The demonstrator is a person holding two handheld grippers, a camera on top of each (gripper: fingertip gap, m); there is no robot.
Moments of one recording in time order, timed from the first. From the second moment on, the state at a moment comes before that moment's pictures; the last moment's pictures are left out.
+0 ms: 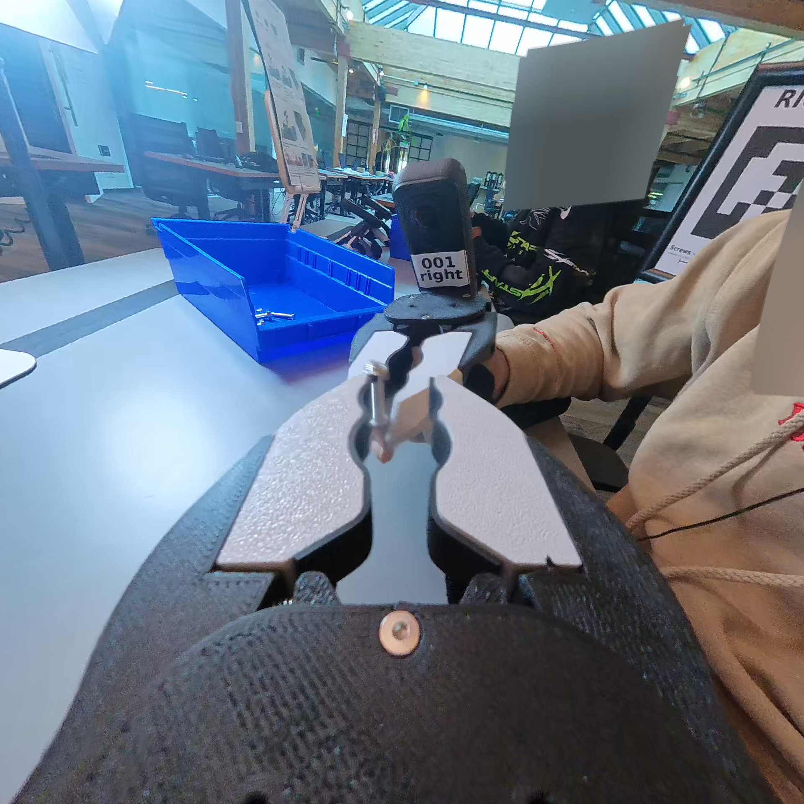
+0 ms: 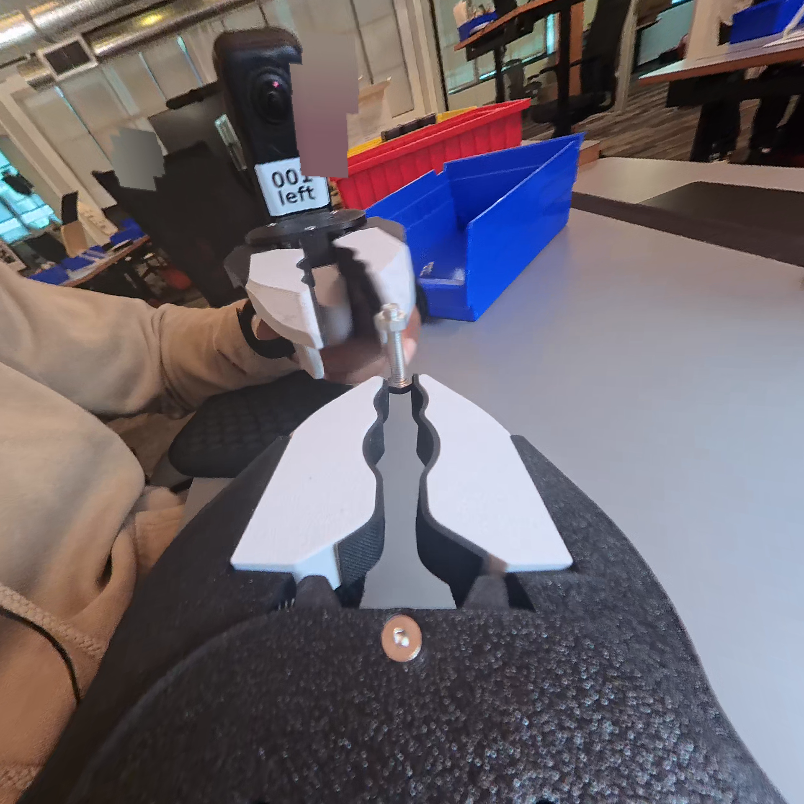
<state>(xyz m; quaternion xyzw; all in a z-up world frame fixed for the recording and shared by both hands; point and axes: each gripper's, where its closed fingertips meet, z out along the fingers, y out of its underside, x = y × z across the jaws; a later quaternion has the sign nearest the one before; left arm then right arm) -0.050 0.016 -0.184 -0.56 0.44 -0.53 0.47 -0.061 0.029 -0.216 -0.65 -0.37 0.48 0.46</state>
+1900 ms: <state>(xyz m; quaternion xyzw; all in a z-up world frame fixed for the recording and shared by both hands) -0.057 0.026 -0.182 -0.55 0.42 -0.54 0.48 -0.058 0.033 -0.222 -0.67 -0.36 0.47 0.44</state>
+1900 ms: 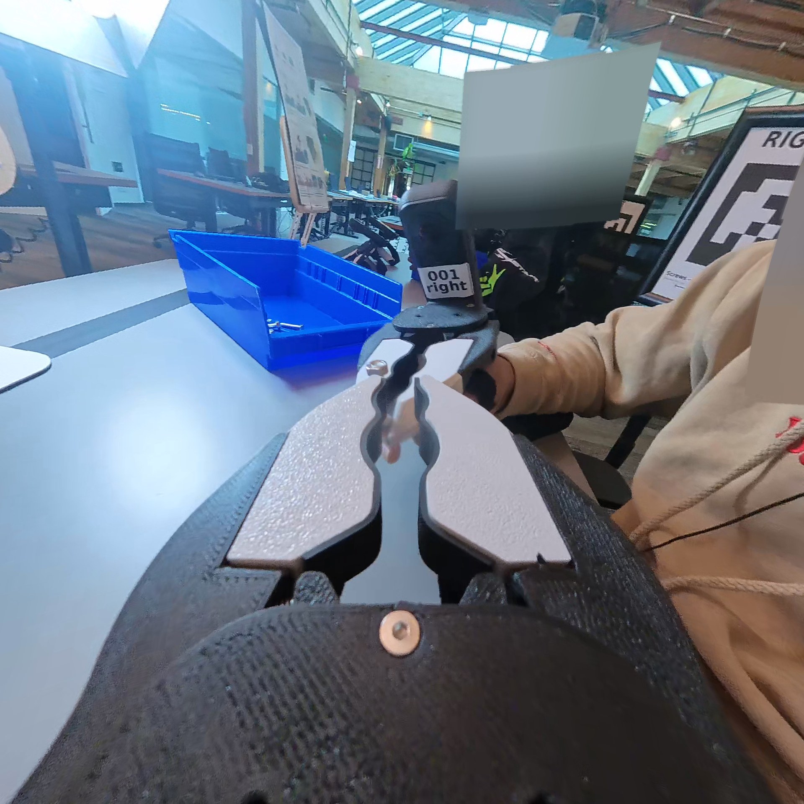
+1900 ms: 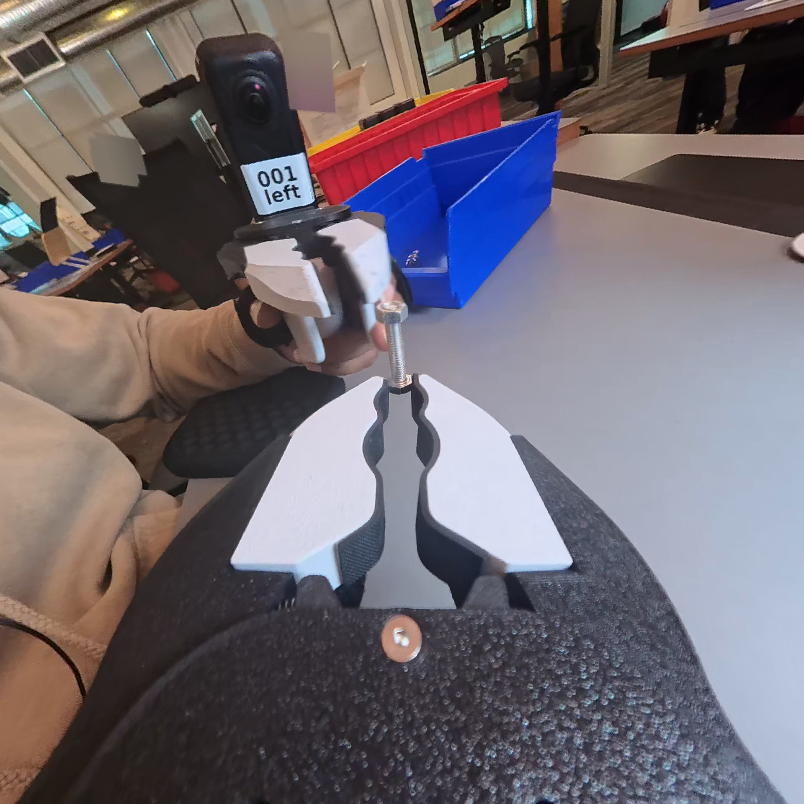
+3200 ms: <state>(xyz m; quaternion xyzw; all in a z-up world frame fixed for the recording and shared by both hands) -0.056 0.021 -0.179 -0.55 0.42 -0.55 0.47 -0.056 0.034 -0.218 -0.67 -0.36 0.47 0.45</state>
